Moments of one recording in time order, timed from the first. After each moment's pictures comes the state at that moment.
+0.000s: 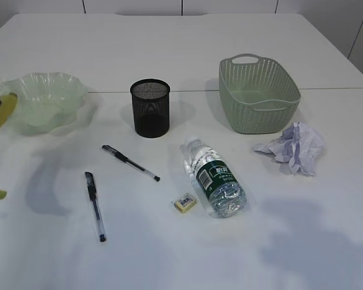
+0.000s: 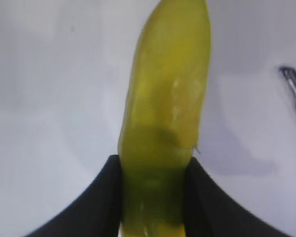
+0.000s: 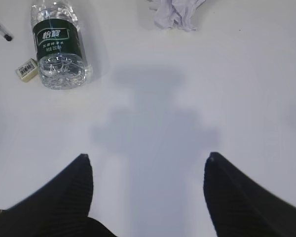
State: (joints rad) left arm -0.04 1.65 -1.19 -0.01 0.87 0.05; right arm 0.07 0.82 -0.69 0.17 0.91 0.00
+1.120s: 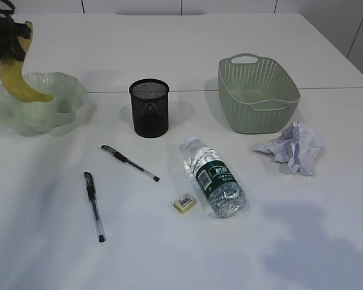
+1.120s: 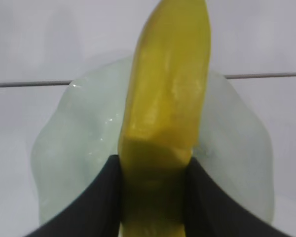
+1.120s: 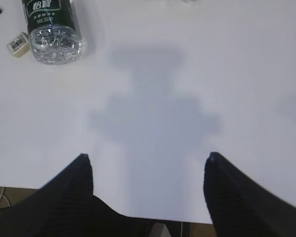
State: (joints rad) left arm 0.05 2.22 -2.05 -0.13 0.84 0.06; right arm 0.07 0.83 -0.69 0.17 0.98 0.00
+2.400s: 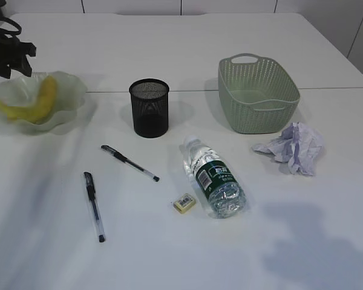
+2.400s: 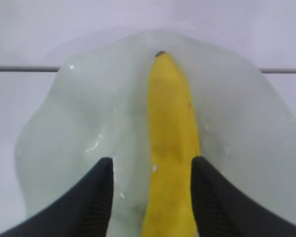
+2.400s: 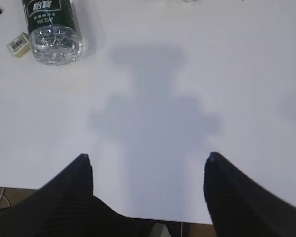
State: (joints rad) left arm 0.08 2.31 -2.06 -0.17 0.79 0.06; right arm 0.07 0.83 -0.69 0.17 0.98 0.00
